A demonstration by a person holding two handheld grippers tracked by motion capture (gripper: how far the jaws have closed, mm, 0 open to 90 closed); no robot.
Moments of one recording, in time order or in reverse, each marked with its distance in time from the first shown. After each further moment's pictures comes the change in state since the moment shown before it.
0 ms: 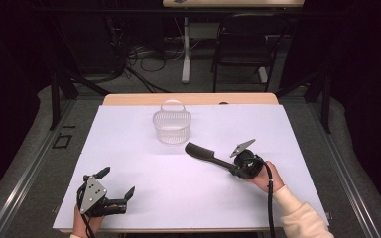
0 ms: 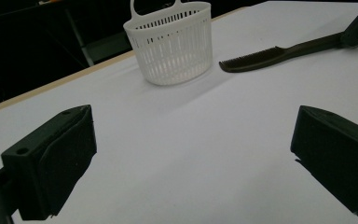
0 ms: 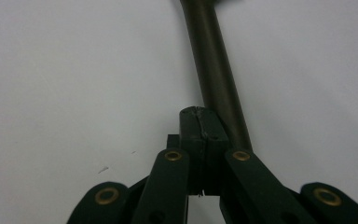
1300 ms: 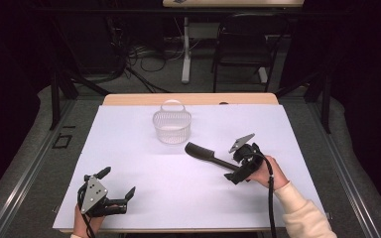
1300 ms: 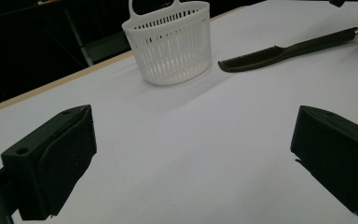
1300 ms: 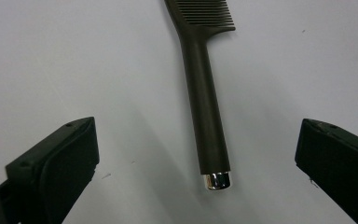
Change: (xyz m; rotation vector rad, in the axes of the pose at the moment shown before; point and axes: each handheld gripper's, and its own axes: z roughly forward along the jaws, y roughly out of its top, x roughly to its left) left arm -0.001 0.000 0.001 -0.001 -0.003 0.000; right arm 0.001 0.019 -0.018 -0.017 -0.030 -0.059
